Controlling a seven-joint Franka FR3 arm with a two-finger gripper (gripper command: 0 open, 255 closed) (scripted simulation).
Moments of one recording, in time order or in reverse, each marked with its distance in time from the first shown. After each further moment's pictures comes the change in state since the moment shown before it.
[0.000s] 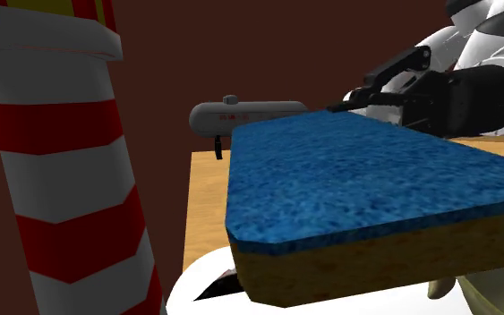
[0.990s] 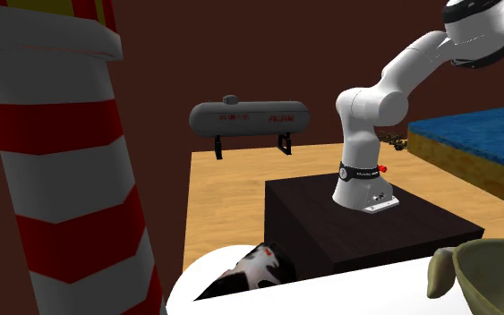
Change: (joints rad) arm 0.278 -0.007 0.141 0.175 0.275 -0.448 -0.096
